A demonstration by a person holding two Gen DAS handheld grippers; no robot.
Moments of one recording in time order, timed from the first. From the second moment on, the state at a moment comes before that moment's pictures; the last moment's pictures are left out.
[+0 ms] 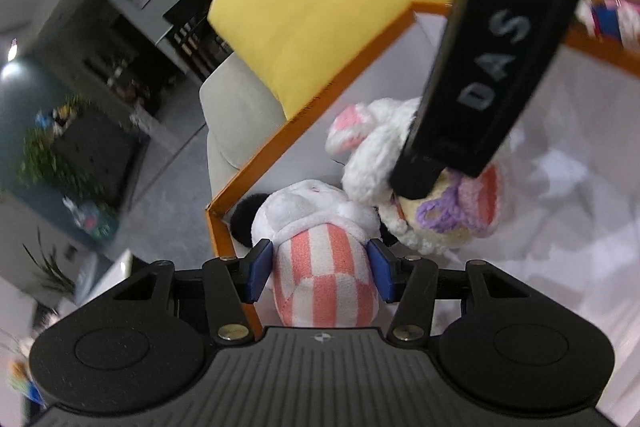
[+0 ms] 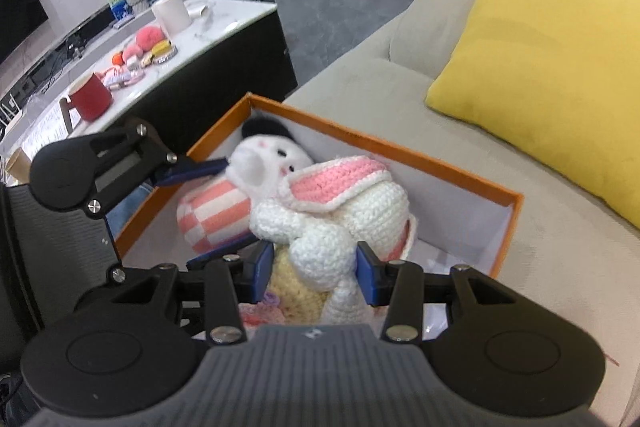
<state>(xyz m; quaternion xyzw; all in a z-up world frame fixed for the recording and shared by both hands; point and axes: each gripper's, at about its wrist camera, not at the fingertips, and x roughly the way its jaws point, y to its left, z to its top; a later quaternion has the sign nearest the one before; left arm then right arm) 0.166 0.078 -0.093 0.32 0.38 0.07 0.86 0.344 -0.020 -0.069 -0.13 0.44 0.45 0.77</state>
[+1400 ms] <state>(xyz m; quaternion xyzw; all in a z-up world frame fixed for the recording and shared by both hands) 0.155 0.072 -0.070 0.30 0.42 0.00 0.86 0.333 -0.023 -0.042 -0.14 0.42 0.44 0.78</state>
